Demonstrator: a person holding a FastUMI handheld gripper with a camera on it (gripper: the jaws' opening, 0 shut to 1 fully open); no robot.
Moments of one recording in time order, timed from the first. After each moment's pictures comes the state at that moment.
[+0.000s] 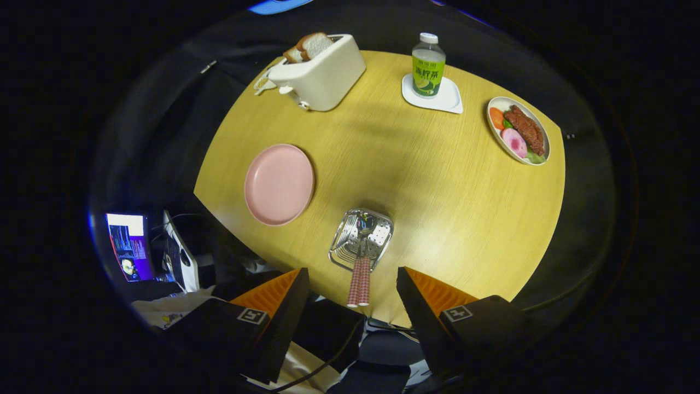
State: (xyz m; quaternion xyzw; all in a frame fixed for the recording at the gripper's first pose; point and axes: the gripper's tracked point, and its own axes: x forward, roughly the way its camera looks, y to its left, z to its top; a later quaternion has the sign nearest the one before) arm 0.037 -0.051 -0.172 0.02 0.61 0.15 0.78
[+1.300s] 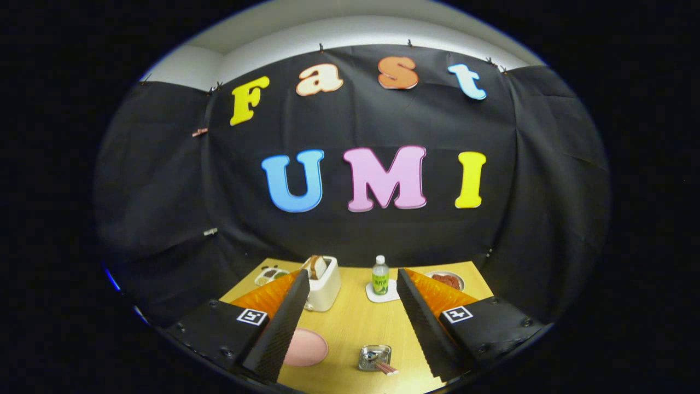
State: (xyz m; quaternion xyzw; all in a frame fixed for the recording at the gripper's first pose) arm 0.019 -0.009 0.088 0.05 0.00 -0.03 1.00
